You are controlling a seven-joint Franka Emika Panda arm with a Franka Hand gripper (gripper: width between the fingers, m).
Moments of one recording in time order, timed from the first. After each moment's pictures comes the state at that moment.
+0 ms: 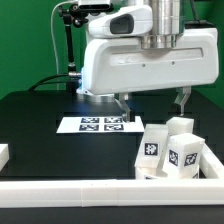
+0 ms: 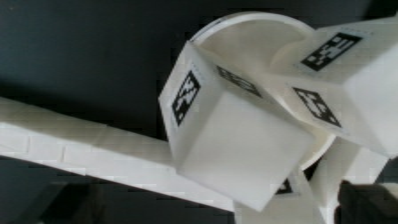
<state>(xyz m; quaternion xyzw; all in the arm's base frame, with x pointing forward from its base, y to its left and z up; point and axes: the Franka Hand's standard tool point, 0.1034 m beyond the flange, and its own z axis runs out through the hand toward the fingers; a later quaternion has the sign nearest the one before) 0.625 0.038 0.108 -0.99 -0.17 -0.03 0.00</state>
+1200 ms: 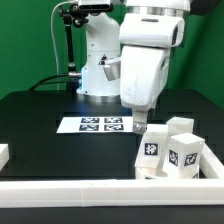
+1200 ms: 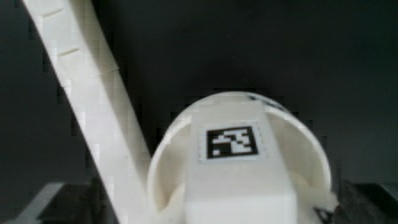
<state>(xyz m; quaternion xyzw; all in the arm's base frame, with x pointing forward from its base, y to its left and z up) 0.619 0.027 0.095 -0.80 -0.60 0.02 -0.05</state>
